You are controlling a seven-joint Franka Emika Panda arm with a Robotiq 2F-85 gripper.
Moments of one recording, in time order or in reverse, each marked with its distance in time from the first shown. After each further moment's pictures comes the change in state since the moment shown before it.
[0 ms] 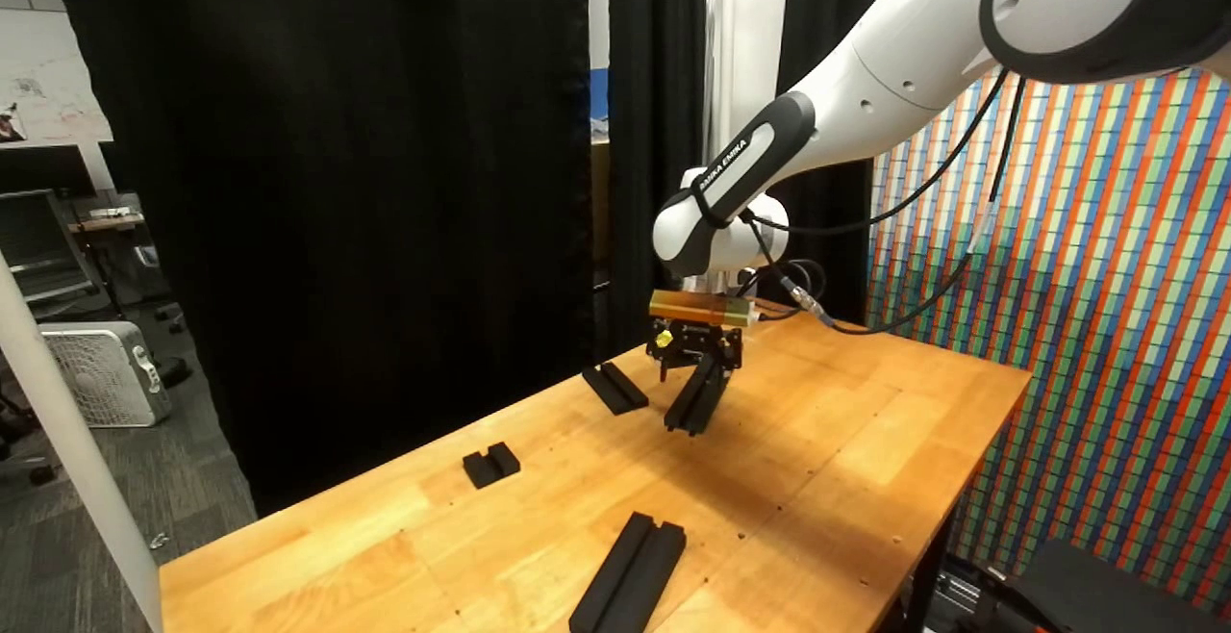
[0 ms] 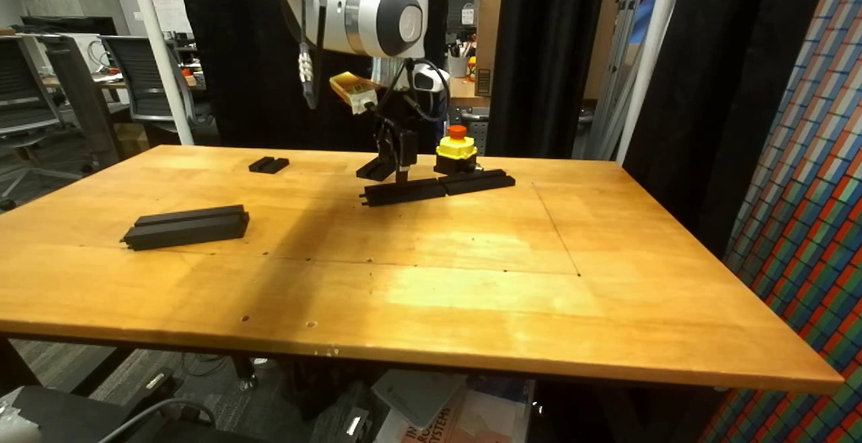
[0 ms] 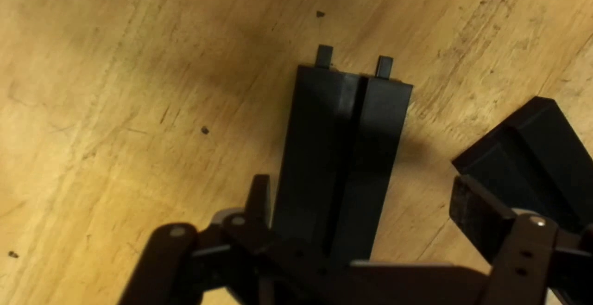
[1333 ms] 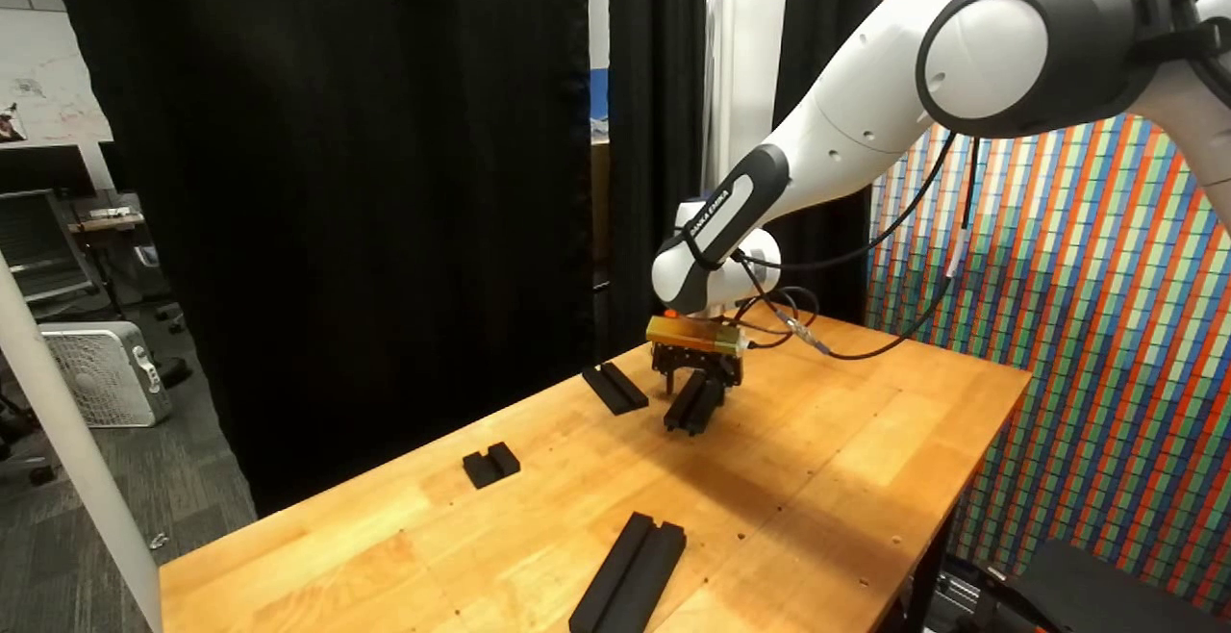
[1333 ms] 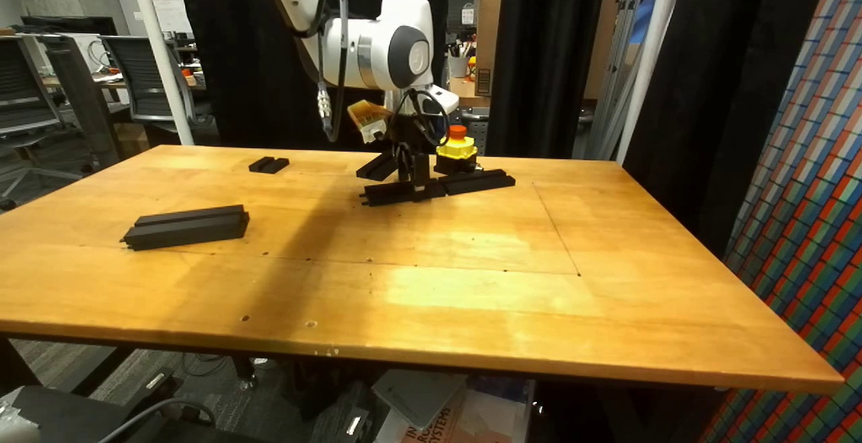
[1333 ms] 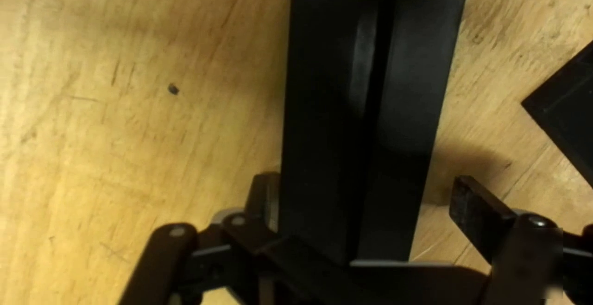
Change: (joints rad) arm 0.068 0.126 -0.096 0.059 -0.032 0.097 0.114
